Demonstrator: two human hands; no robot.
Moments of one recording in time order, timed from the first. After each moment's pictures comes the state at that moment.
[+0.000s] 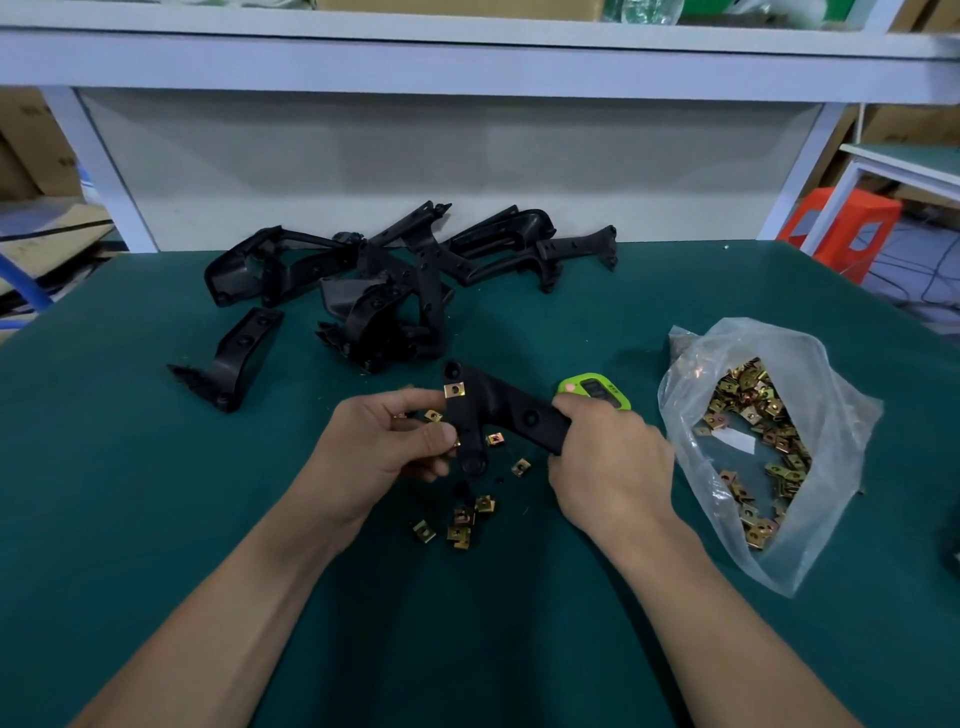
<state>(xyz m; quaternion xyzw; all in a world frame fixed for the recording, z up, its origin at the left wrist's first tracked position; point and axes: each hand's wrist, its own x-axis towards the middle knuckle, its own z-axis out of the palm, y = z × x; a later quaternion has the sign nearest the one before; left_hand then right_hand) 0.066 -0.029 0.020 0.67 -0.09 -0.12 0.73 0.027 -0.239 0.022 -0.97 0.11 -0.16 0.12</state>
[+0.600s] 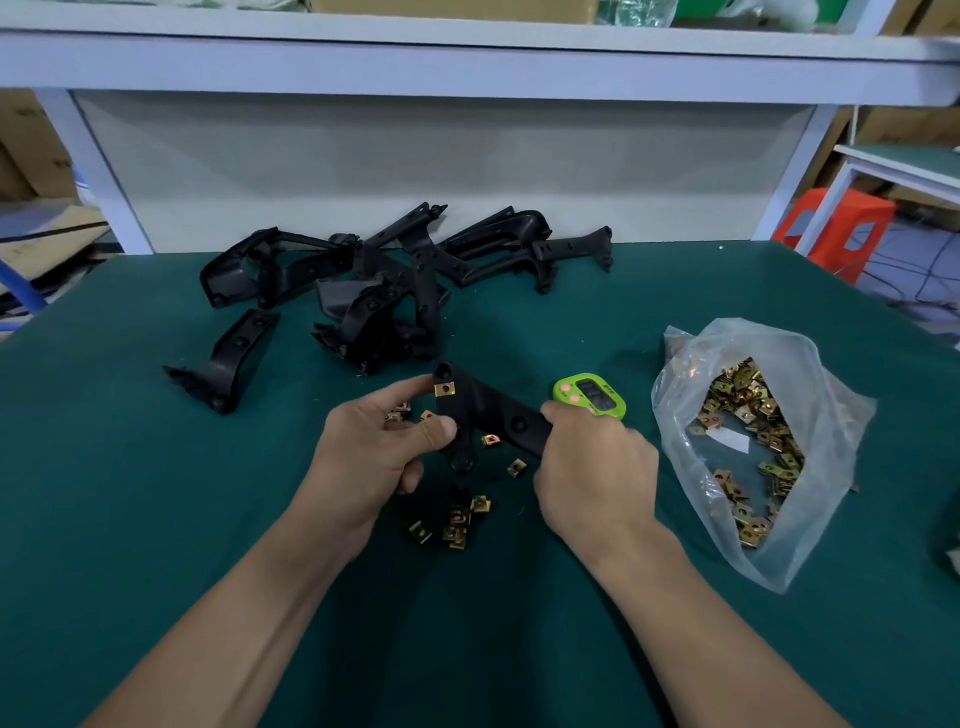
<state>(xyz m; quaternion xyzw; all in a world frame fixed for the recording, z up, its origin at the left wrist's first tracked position) 0.061 -0.038 0.018 0.66 -0.03 -0.06 0.75 0.023 -0.231 0.018 -0.98 0.10 -0.17 0.08</state>
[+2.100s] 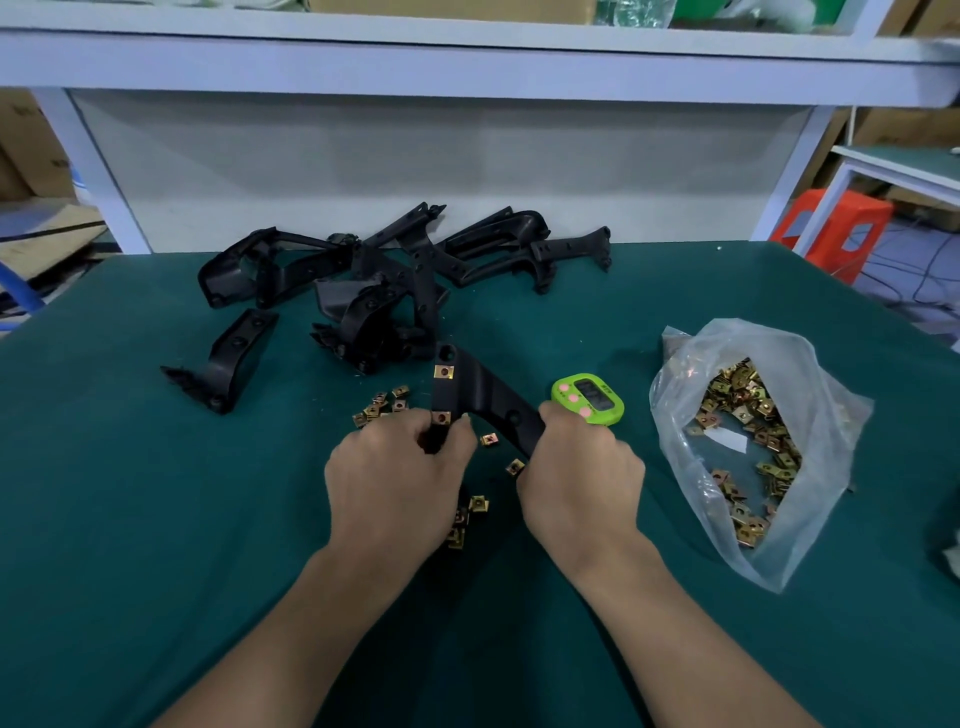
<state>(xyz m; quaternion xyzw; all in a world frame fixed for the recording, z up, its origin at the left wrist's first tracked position) 0.039 -0.067 0.015 0.90 -0.01 0.19 0.40 0.022 -0.220 0.011 -0.97 0.12 -0.18 0.14</state>
